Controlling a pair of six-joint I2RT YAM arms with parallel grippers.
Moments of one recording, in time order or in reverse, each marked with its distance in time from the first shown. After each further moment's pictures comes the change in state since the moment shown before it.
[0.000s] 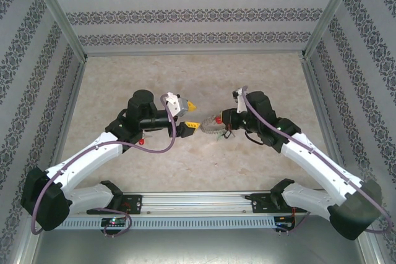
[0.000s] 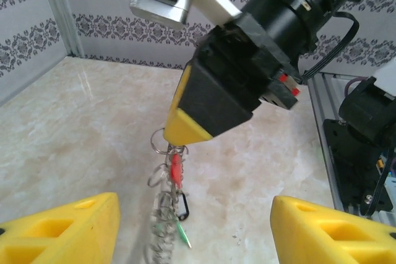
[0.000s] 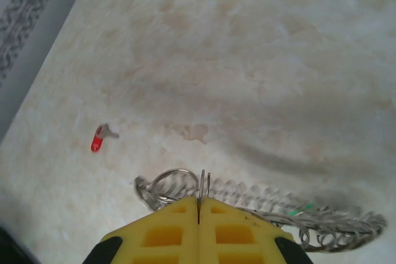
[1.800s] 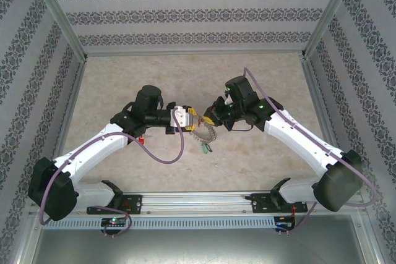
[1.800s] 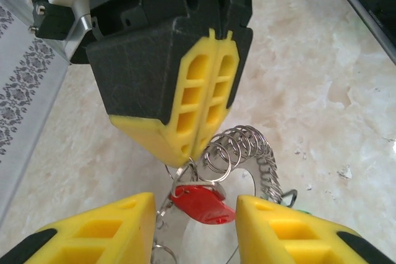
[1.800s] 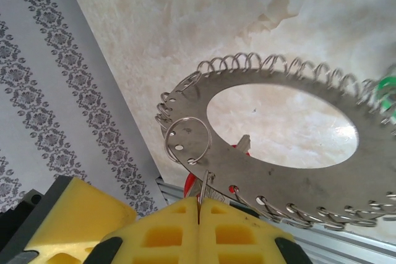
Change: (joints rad) left arm 0.027 0.104 0.089 -0.227 0.001 0.641; right arm 0.029 0.255 0.268 -0.190 -0.303 0.740
